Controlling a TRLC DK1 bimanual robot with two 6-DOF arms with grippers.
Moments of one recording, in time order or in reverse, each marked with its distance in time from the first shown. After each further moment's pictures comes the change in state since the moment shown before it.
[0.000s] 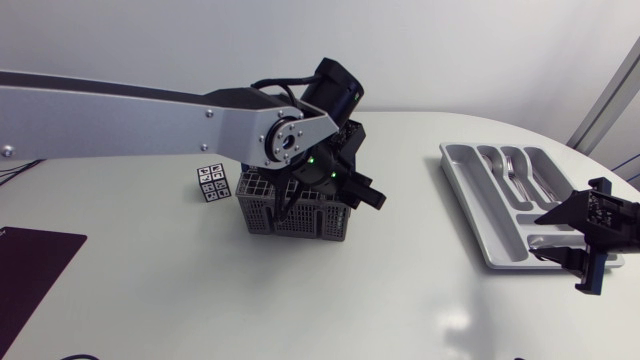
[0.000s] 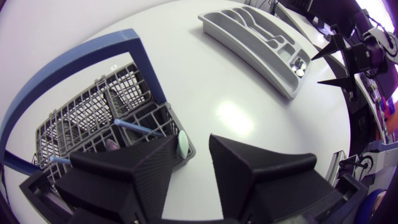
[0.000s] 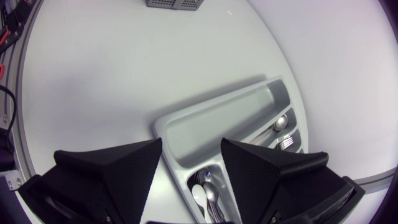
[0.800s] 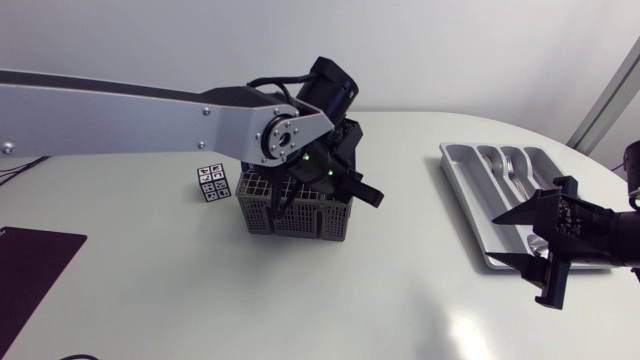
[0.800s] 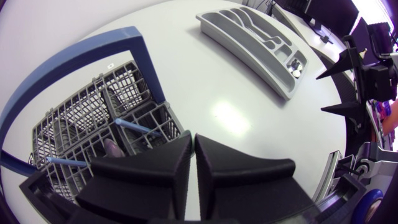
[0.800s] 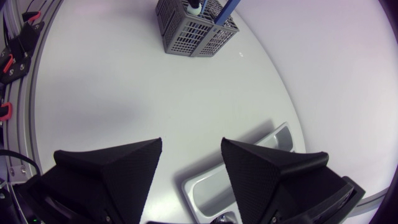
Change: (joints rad) left arm 0.023 0.000 -0.001 0.000 0.055 -0.001; right arm 0.304 -0.271 -0.121 0.011 -0.005 0.281
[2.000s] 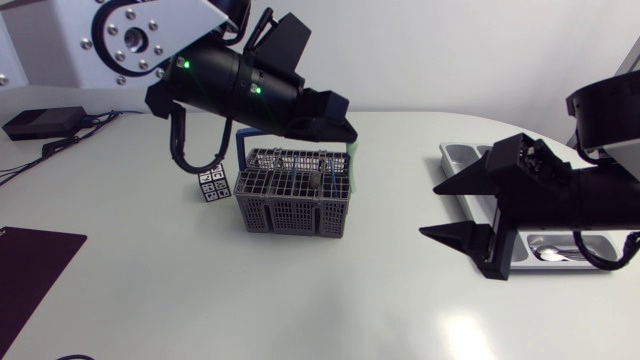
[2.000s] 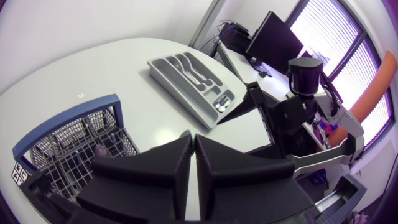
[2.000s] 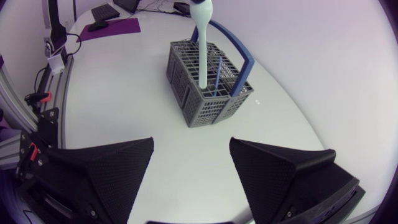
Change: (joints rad) left arm 0.130 -0.311 -0.019 -0.086 0.458 -0.066; right arm 0.439 0.010 0.147 0.053 -0.002 0.598
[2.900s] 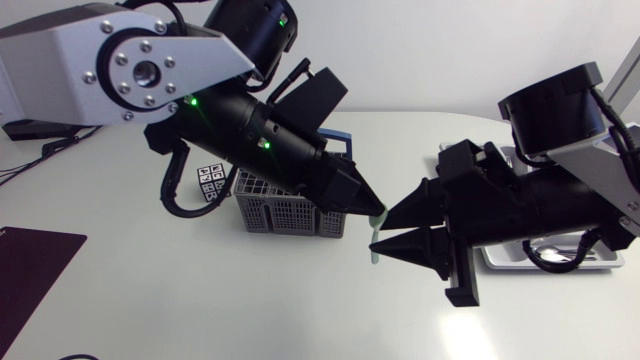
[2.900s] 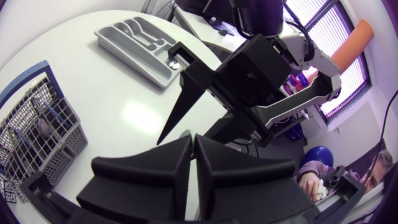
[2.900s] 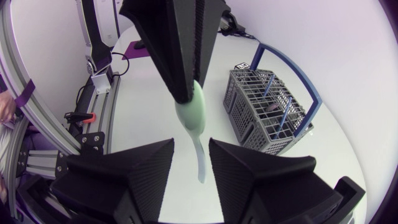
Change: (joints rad) left arm -0.119 -0.032 -0.066 -0.152 0.163 0.154; right arm 0.237 0.072 0.029 0.023 -0.141 0.140
